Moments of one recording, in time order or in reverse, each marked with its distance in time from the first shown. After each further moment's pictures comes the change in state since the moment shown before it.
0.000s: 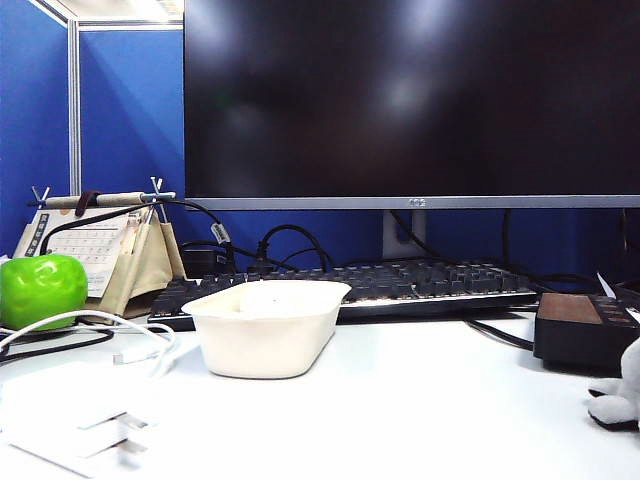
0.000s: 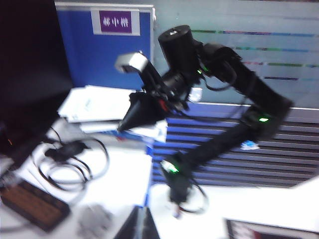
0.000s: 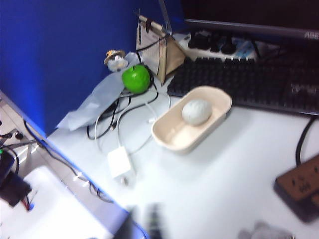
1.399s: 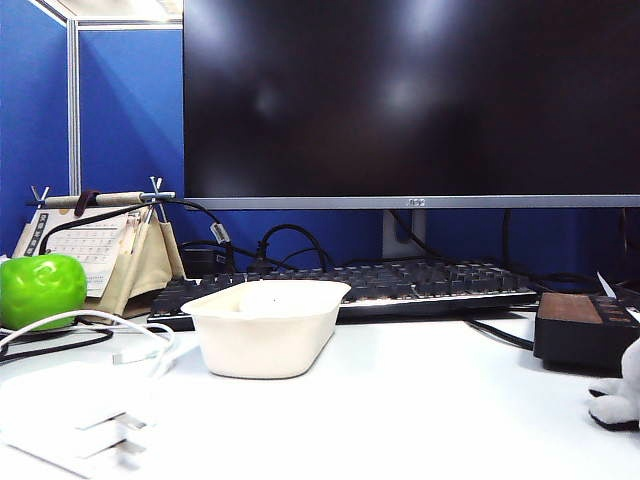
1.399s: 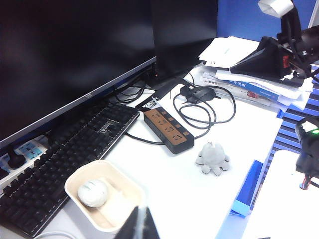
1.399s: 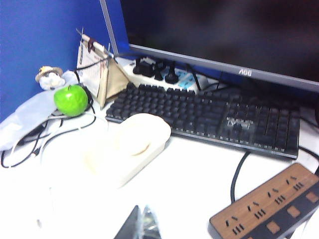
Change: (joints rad) left arm 0.000 -0.245 -0.183 -0.133 -0.576 0.028; right arm 0.000 -0.034 -0.276 0.356 0.193 -0.109
